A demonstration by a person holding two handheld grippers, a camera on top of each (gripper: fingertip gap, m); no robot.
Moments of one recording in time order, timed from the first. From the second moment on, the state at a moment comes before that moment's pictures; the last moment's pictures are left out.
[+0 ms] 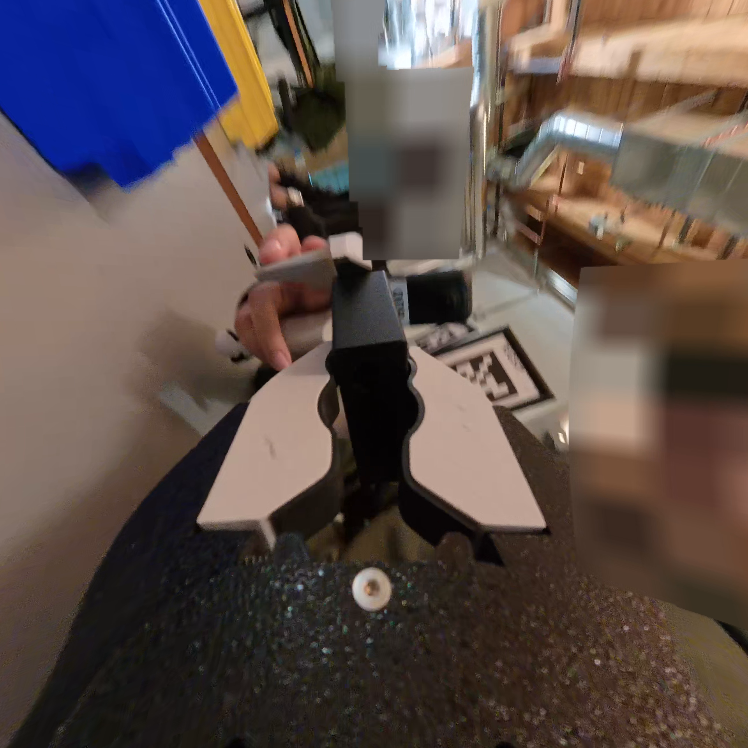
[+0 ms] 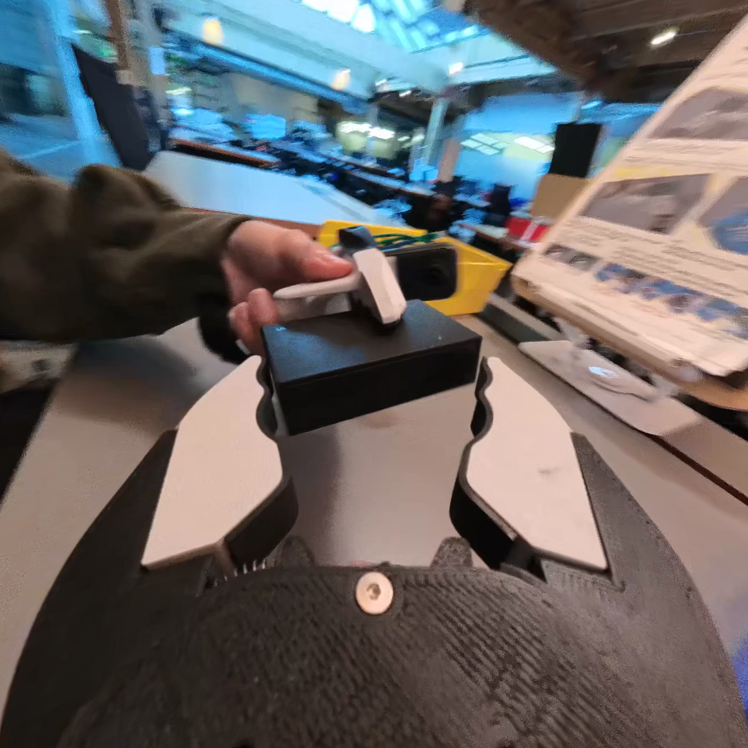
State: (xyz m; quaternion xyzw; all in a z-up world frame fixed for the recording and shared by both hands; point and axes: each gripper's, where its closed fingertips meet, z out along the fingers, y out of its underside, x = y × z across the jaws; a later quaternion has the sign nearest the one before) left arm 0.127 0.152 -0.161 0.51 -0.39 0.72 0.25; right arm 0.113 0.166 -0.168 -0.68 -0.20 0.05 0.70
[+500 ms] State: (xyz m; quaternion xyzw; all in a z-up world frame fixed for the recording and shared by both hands) left arm 0.163 0.203 -0.165 0.61 -0.23 0.75 0.08; right arm 0.140 0.192 -0.167 -0.68 -0.04 -0.19 0.71
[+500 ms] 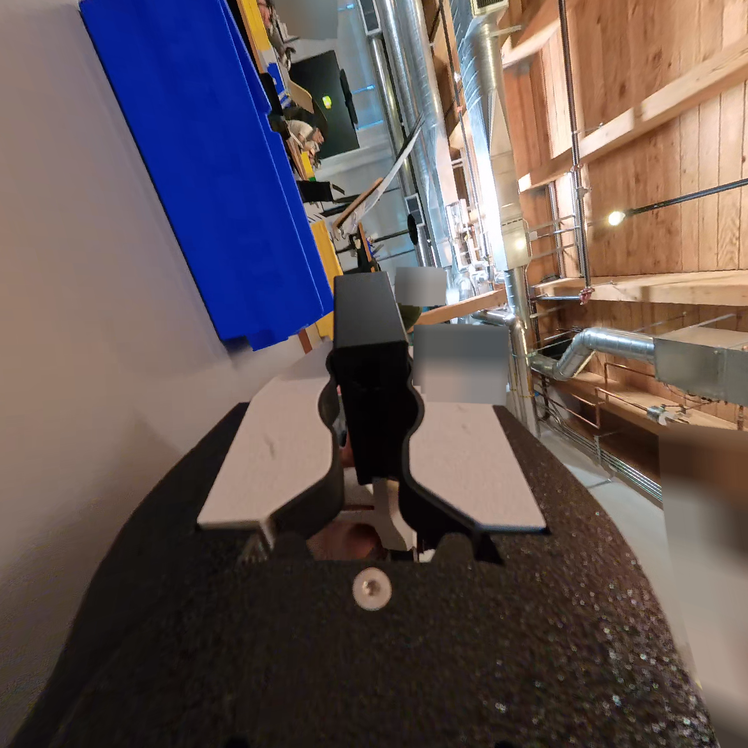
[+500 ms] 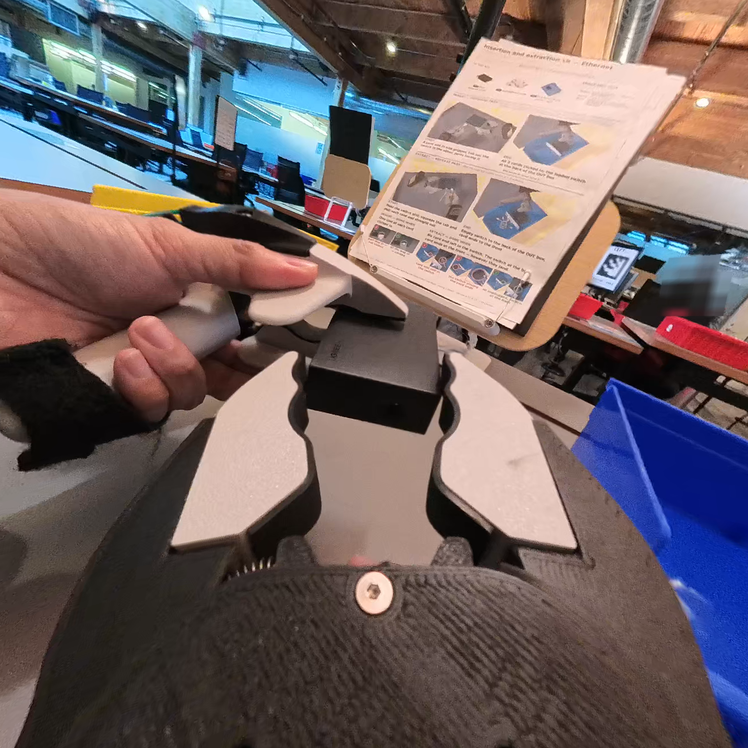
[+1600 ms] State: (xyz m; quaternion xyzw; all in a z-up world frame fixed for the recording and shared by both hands) left arm 0.152 0.199 -0.164 0.61 -0.32 0.72 0.13; right arm 0.145 0.184 -0.167 -0.65 0.03 -0.03 0.76
